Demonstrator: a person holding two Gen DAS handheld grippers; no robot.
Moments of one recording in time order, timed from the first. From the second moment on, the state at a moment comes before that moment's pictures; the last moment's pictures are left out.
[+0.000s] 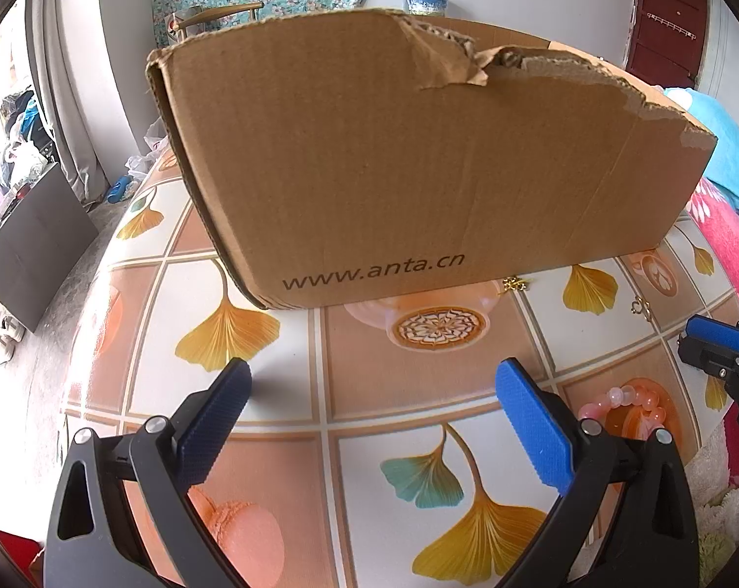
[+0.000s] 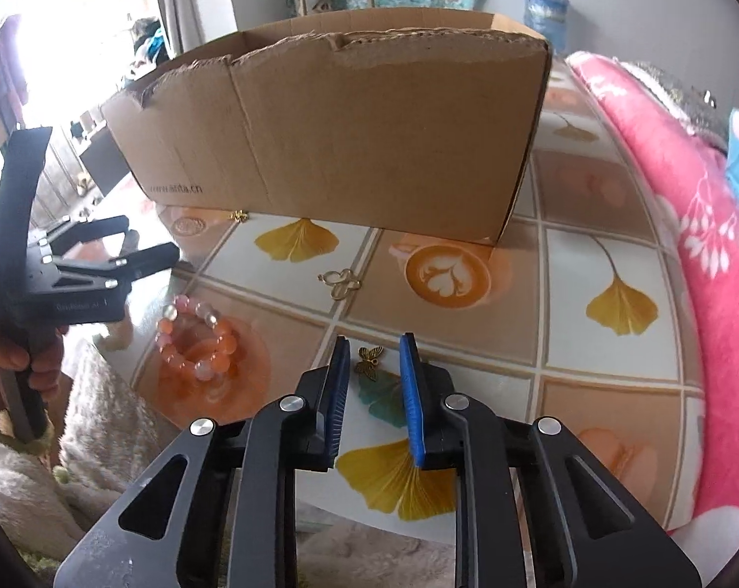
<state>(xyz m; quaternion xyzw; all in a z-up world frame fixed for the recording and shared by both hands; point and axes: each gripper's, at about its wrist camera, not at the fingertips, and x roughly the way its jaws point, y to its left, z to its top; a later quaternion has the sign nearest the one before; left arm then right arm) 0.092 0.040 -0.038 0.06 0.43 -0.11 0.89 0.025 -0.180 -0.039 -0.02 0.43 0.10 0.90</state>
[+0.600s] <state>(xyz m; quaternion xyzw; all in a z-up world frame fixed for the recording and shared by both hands) 0.088 0.040 -0.035 0.07 0.42 -0.11 0.90 0.029 -0.188 -0.039 -0.02 0.43 0.10 0.90</state>
